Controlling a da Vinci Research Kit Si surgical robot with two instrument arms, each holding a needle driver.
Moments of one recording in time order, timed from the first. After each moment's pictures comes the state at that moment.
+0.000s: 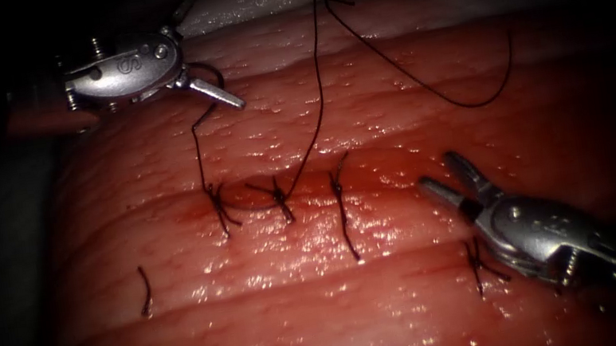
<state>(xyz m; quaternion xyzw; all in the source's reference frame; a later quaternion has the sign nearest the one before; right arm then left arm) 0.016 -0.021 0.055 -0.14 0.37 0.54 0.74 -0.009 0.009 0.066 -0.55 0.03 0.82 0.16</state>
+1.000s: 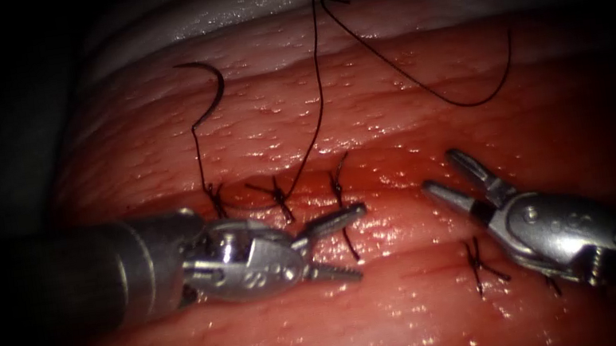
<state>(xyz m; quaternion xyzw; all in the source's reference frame) 0.016 -0.021 0.052 -0.14 0.41 0.47 0.77 -0.019 -0.007 0.063 -0.52 0.07 0.85 -0.11</state>
